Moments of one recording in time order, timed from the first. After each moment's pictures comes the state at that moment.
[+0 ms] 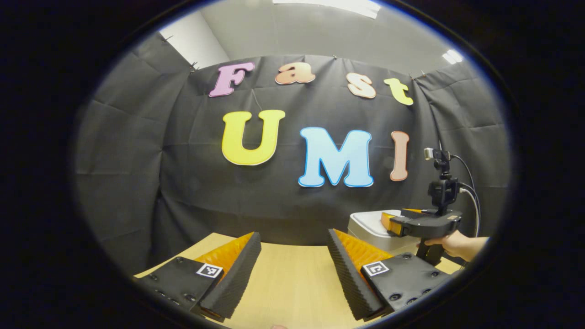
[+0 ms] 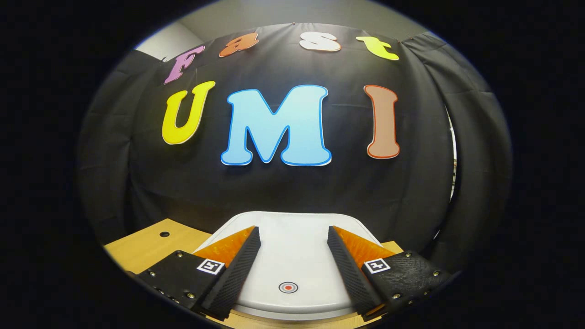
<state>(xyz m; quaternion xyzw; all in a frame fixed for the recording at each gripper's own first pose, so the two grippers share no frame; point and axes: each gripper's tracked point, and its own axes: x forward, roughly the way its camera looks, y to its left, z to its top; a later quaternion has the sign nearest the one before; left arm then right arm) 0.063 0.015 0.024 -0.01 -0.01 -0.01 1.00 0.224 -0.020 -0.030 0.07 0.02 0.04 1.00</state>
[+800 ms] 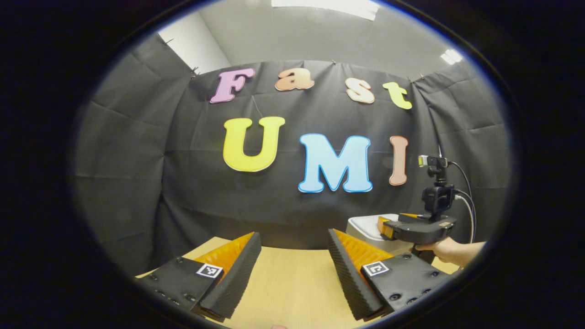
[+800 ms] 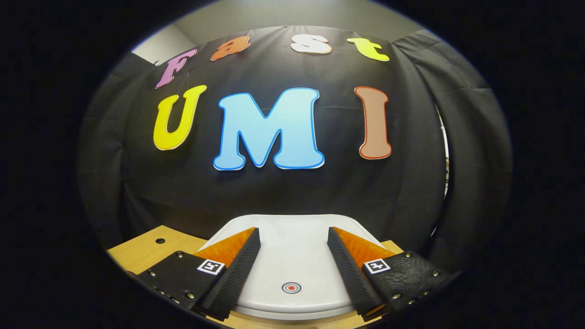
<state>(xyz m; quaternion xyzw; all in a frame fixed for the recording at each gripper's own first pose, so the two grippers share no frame) 0.043 0.012 0.039 0.00 -0.03 0.00 1.00 0.226 -0.022 -0.029 0.09 0.01 0.00 1.00</state>
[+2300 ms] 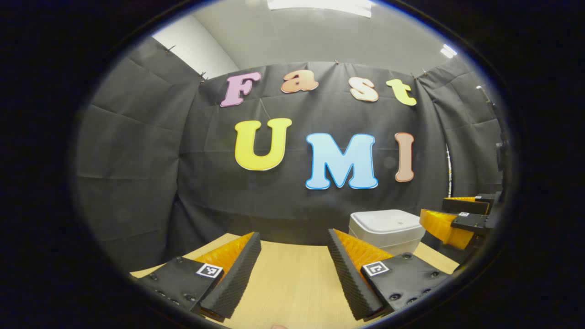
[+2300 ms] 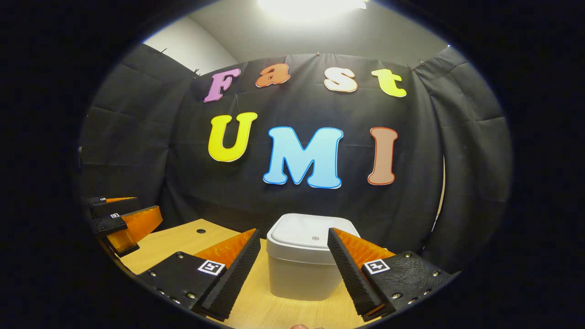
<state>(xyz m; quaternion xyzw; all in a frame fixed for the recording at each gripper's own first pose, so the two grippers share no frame) 0.006 -0.005 0.024 0.01 -0.03 0.05 1.00 0.017 0.002 0.027 0.04 -0.04 0.09 0.99</state>
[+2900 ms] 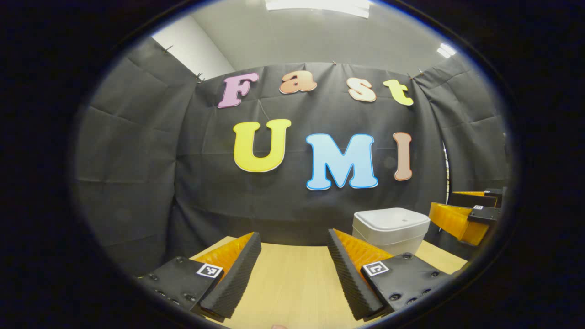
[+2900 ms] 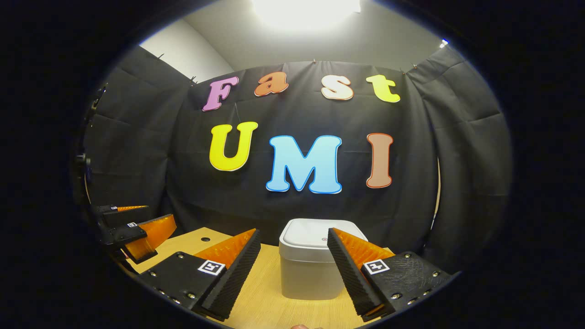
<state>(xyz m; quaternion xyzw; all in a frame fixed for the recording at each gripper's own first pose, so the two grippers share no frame) 0.012 0.016 0.024 0.02 -0.03 0.02 1.00 -0.005 0.019 0.039 0.06 -0.06 0.07 0.99</state>
